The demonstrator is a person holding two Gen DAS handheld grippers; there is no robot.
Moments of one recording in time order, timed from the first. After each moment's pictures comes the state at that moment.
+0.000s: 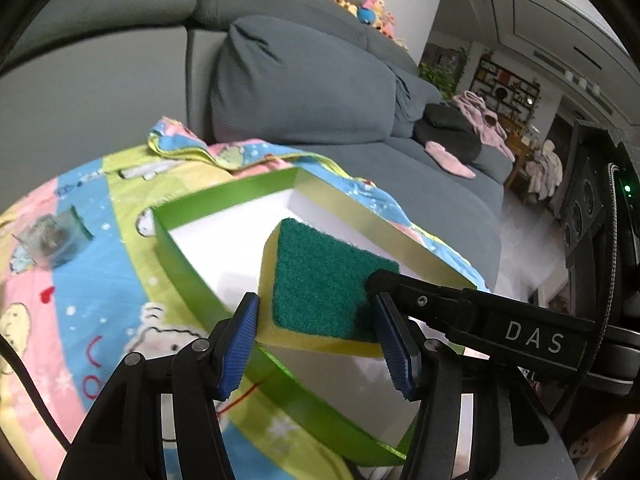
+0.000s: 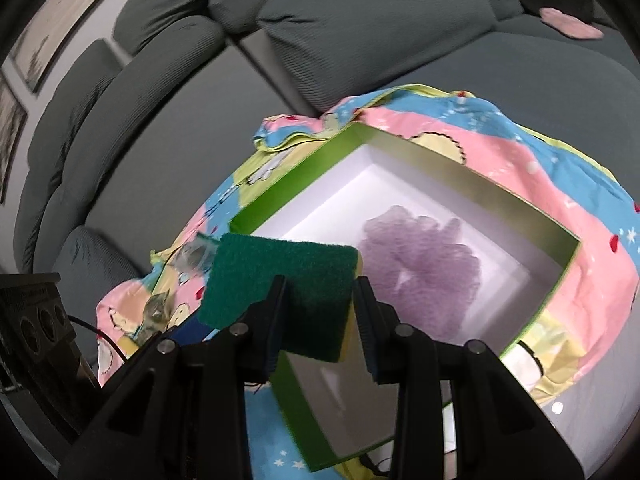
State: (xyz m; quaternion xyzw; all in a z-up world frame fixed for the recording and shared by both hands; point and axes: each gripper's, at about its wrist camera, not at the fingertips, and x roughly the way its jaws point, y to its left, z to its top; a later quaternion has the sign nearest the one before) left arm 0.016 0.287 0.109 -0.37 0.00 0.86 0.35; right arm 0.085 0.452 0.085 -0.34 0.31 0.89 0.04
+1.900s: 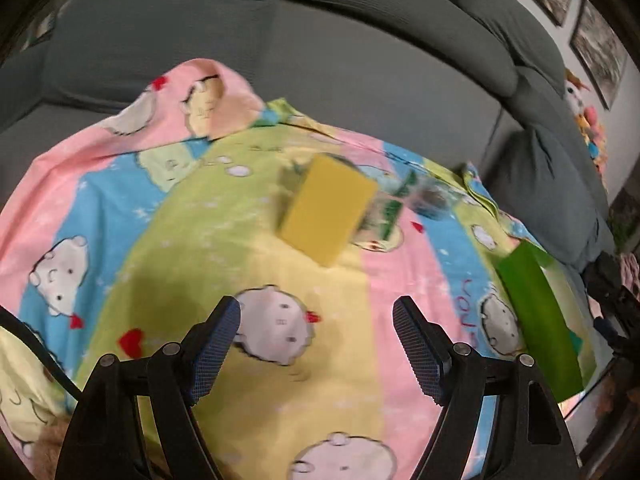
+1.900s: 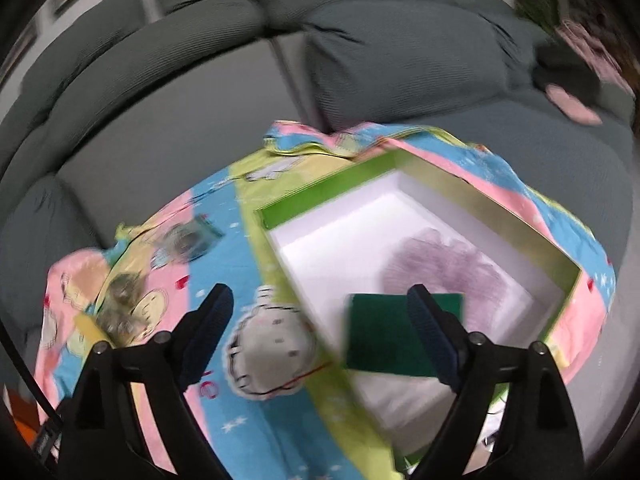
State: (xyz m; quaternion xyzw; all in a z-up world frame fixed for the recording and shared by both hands) left arm 0.097 -0.058 0.077 -0.37 -0.19 0.91 -0.02; right arm 0.067 0.345 0.113 -0.33 0.16 0.93 0.09
